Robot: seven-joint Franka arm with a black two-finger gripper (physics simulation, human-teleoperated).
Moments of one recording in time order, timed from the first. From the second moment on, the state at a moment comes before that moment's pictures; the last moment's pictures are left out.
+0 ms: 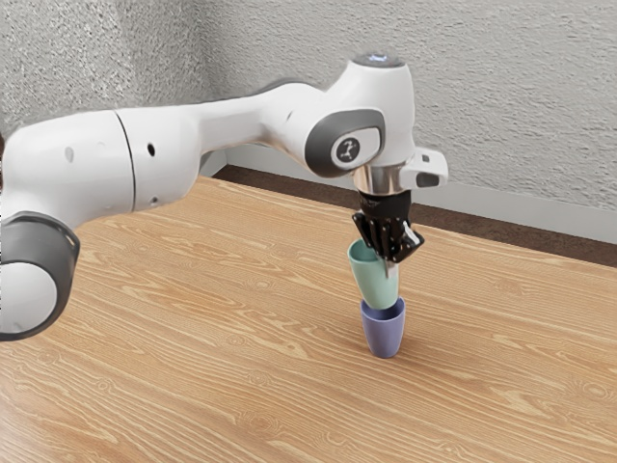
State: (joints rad) arm -0.23 0.57 -0.29 -1.26 0.13 1.79 -0.15
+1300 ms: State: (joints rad) arm -0.23 0.55 -0.29 -1.27 0.13 1.80 -0.15
